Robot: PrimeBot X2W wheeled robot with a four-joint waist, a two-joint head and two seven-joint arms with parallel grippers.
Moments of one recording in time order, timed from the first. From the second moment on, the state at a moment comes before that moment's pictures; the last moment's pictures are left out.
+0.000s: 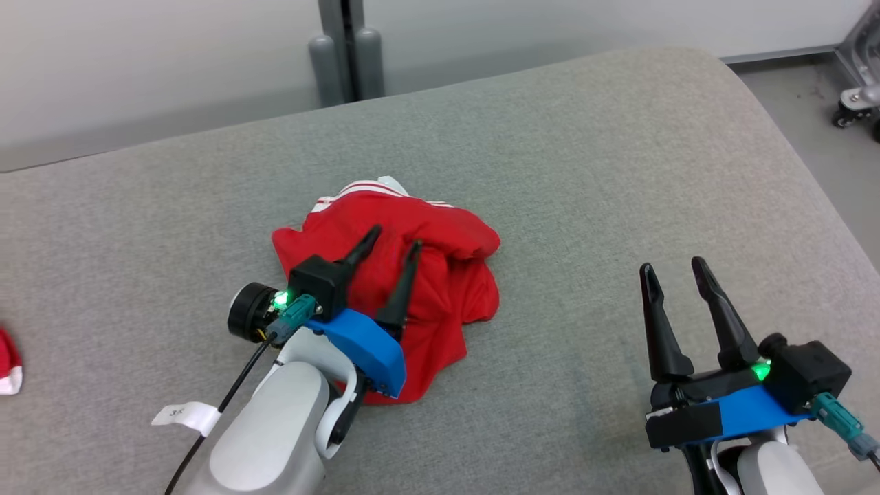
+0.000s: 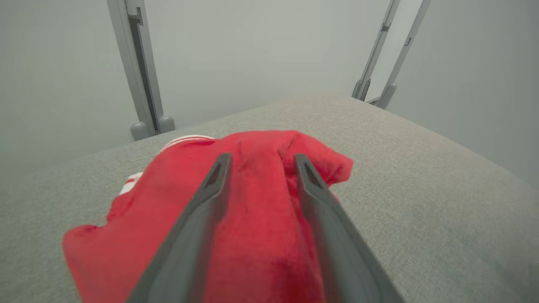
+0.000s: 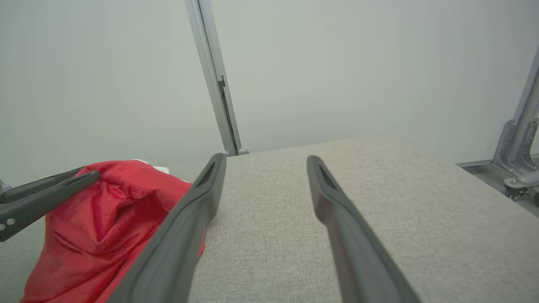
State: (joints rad) left arm -0.50 0.12 -0.55 0.53 -0.39 -0.08 -0.13; right arm -0.14 -0.05 0.07 0.13 0.24 0.13 -0.26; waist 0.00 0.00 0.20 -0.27
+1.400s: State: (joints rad) left arm -0.07 0.28 -0.23 0.16 -0.37 0.10 -0.26; right arm -0.01 -0.05 -0.01 0.11 0.18 0.13 -0.20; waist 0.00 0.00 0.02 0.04
